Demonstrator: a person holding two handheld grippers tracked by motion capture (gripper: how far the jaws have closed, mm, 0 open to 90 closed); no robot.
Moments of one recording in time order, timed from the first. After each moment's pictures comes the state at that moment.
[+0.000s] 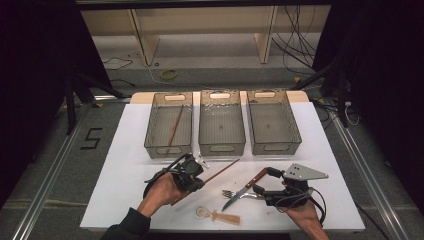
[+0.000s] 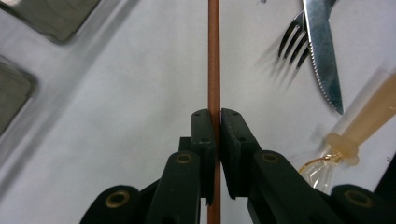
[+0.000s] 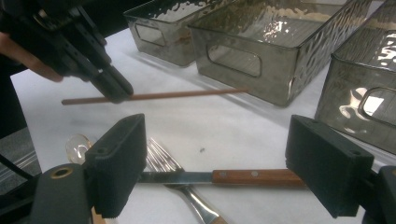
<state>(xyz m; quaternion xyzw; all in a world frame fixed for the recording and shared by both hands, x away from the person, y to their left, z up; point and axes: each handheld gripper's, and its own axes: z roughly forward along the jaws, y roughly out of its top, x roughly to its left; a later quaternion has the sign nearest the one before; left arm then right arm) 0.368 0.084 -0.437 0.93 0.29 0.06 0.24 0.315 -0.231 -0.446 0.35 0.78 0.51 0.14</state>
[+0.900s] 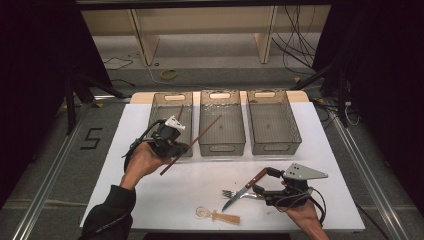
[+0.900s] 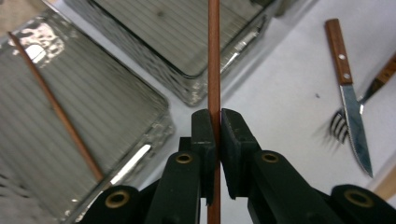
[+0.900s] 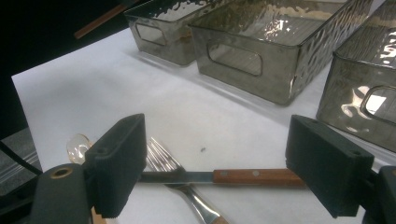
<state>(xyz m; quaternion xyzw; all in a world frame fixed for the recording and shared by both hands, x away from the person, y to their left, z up) 0.420 0.140 -0.371 0.87 0.35 0.12 0.32 0.316 -0.232 -0.447 0.35 0.78 0.51 0.14</state>
